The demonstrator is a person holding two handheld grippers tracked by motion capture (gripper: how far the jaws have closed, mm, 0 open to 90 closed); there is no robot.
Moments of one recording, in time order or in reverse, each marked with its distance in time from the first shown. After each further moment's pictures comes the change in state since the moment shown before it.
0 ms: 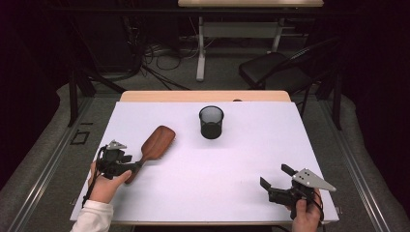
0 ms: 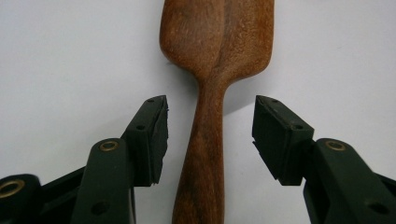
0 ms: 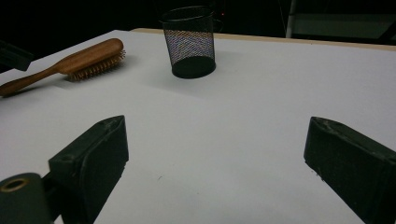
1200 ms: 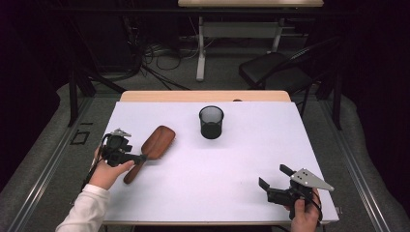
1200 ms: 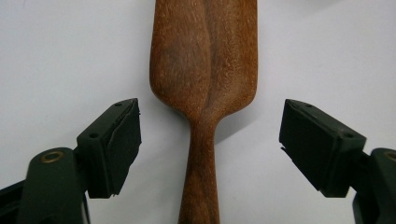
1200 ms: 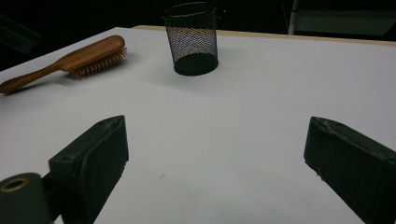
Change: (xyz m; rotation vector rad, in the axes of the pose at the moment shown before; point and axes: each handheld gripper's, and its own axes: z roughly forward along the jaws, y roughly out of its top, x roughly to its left) left arm 0.003 0.040 0.002 0.074 -0.050 0.039; right arm 0.001 -0.001 0.003 0.011 0.002 -0.006
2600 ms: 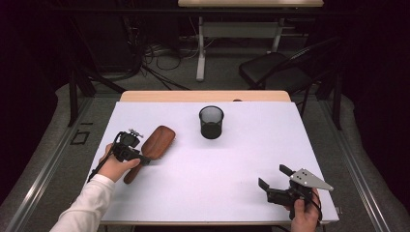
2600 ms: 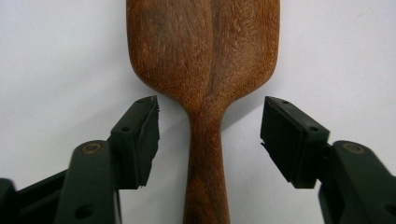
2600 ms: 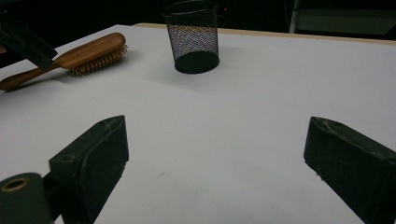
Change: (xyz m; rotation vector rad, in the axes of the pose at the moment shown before) left arm -0.001 0.015 0.033 0.226 -0.008 0.069; right arm 0.001 -0.001 0.001 0.004 0.006 0.001
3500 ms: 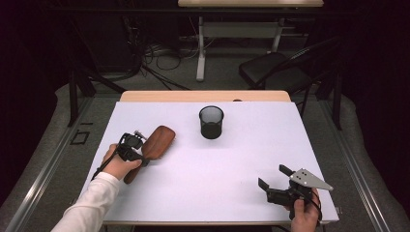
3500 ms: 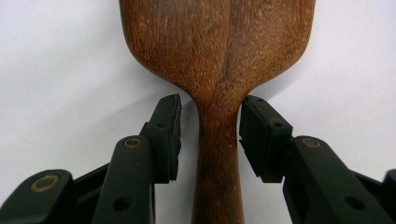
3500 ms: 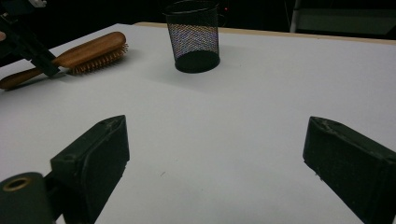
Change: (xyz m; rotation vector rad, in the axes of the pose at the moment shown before) left arm 0.000 0.004 0.016 0.111 0.052 0.005; right arm 0.000 0.000 0.000 0.005 0.001 -0.007
